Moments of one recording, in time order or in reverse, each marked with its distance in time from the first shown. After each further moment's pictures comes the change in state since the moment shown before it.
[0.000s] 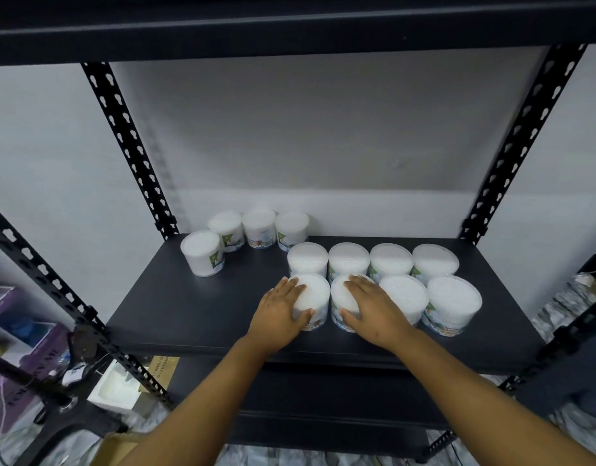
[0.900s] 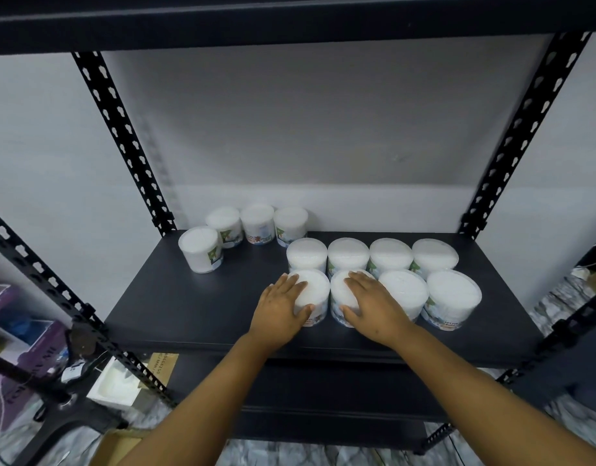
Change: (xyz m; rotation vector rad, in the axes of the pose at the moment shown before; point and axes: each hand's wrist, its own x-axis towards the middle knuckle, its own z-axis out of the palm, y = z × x) left_hand 0.001 0.002 0.003 0.053 0.005 -0.010; right_hand 0.000 0.000 0.002 -0.033 -0.006 0.002
